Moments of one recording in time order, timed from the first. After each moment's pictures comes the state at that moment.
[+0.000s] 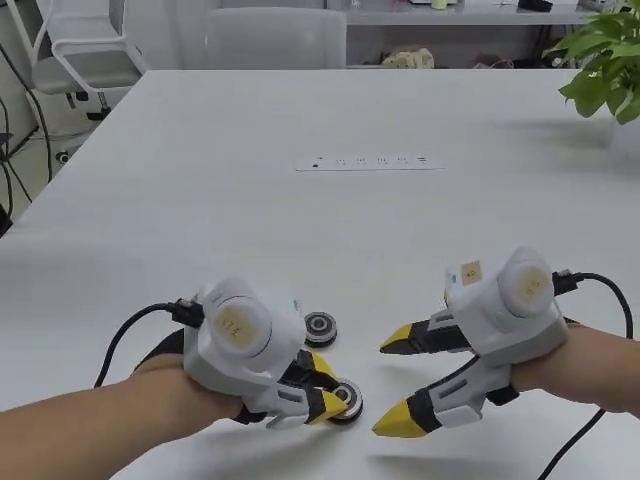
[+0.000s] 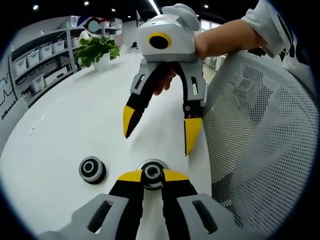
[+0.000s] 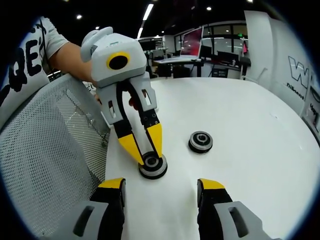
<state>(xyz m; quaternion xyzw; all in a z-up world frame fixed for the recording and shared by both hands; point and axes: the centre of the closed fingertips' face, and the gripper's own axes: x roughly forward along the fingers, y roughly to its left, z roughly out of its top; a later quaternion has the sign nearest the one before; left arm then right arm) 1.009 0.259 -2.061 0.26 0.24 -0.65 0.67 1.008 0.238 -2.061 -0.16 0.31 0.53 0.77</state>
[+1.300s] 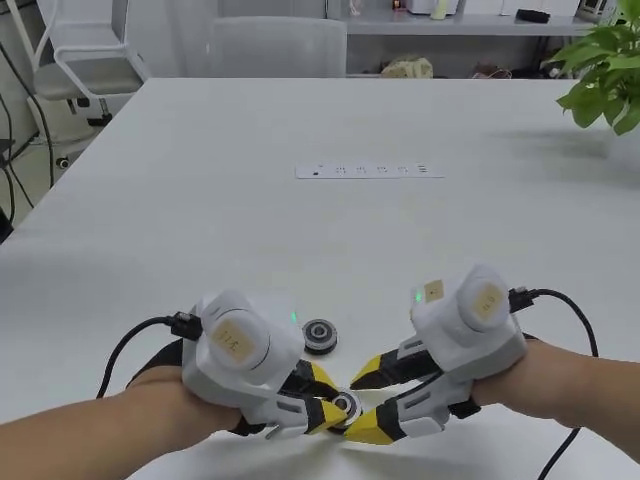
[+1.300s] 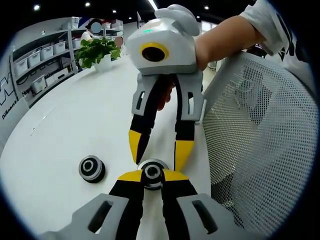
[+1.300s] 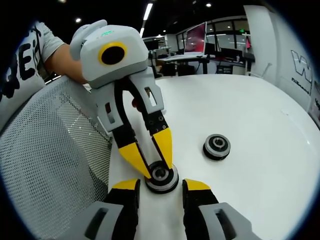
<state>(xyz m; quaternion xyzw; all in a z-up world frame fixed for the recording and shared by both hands) 1.008 0.261 -2.061 0.26 0.24 -0.65 0.67 1.004 0.270 -2.074 -0.14 0.33 0.55 0.75</state>
